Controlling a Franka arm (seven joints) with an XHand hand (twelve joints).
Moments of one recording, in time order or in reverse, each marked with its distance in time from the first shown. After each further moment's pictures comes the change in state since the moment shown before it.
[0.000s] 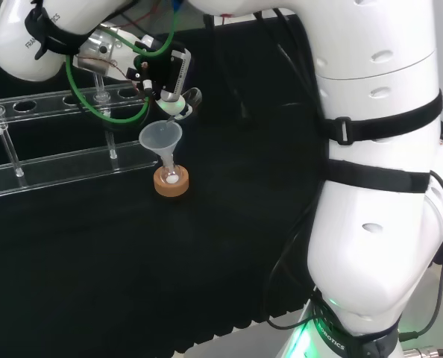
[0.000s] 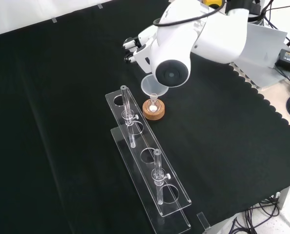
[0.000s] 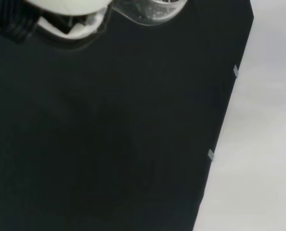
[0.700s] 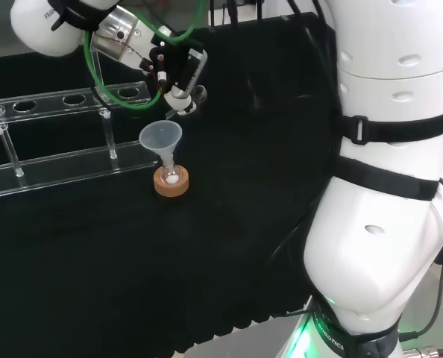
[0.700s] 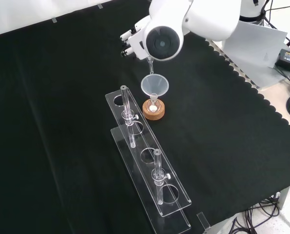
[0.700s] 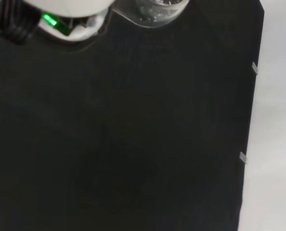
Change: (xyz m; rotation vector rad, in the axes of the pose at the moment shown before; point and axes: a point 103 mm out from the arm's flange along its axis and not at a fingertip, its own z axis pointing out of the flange) arm -0.012 0.001 0.016 -0.050 0.179 0.029
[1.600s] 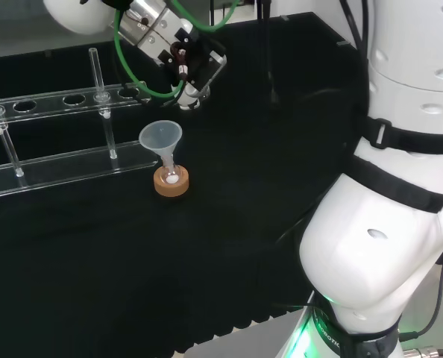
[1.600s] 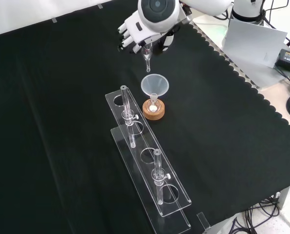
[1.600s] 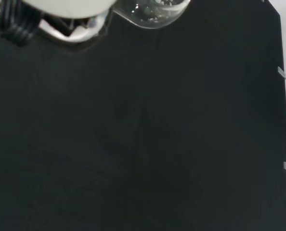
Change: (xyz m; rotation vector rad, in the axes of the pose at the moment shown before) arm -0.013 0.002 0.017 -0.094 0.201 0.015
